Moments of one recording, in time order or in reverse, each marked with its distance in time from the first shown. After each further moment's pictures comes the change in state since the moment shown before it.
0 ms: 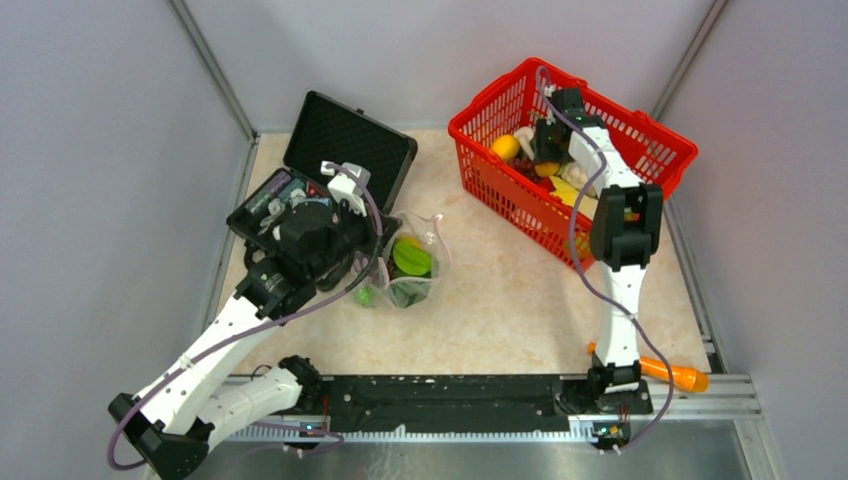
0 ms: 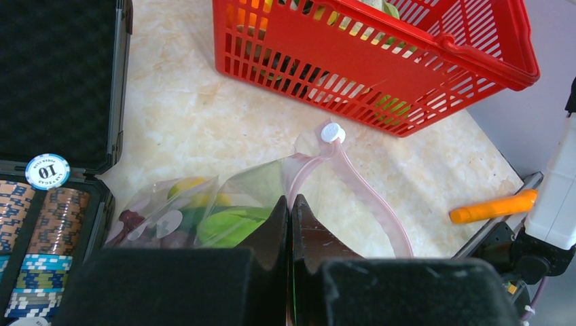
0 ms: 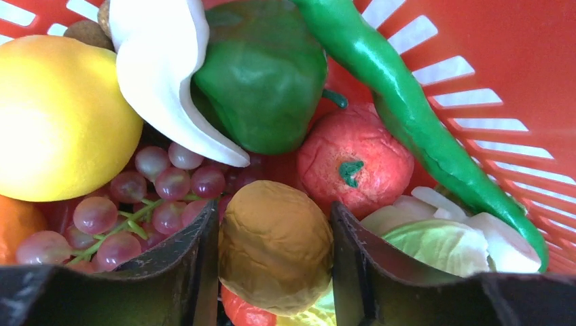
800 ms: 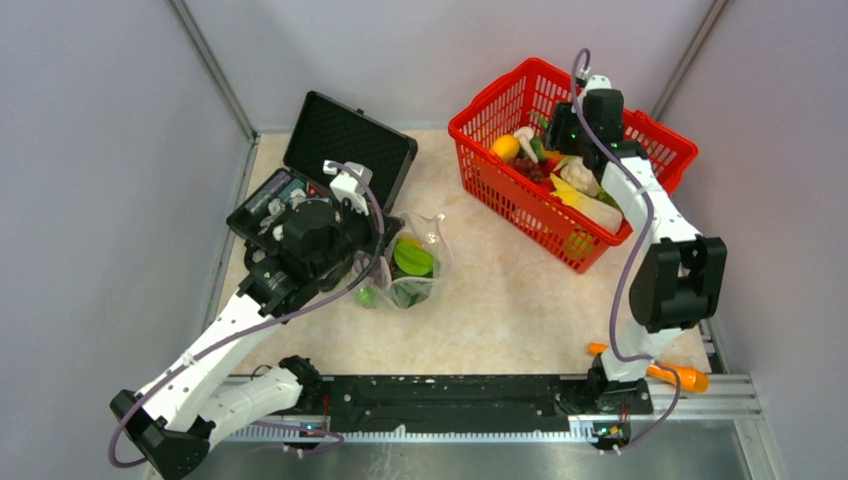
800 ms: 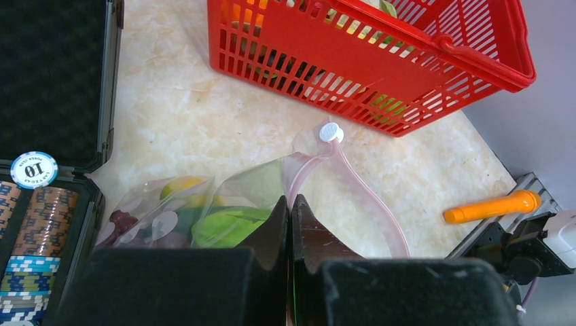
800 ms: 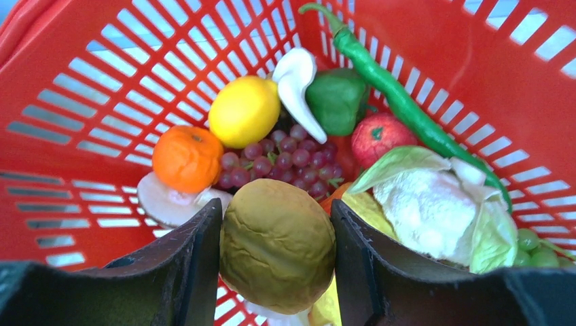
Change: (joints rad) left arm 0.000 0.019 0.000 0.011 0.006 -0.019; right arm 0.000 -0.592 -0.571 0.411 -0.130 0.099
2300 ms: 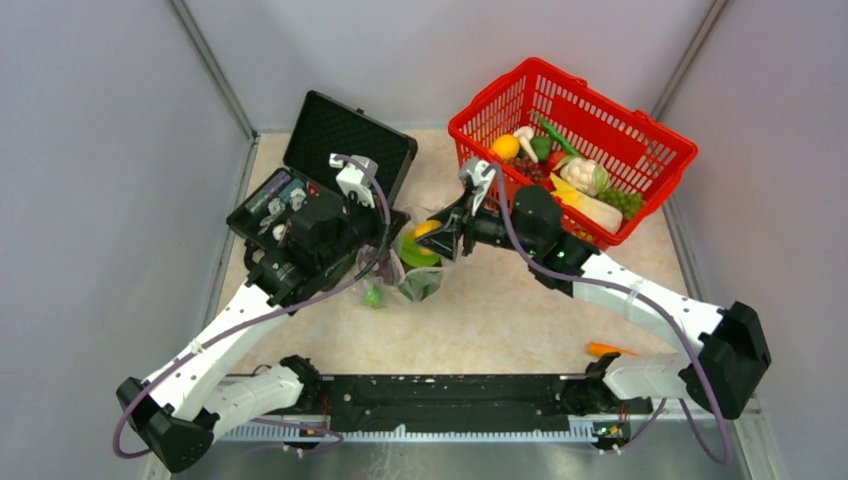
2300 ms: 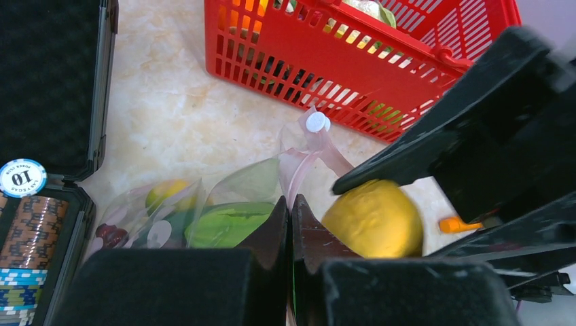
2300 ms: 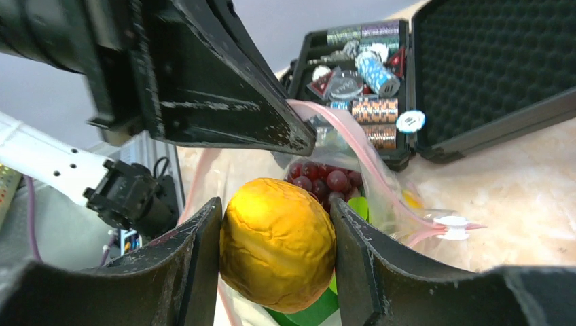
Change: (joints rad) left arm 0.000 0.056 0.023 0.032 0.000 -0.026; right arm 0.670 -0.464 -0.539 0.506 -0.394 0.043
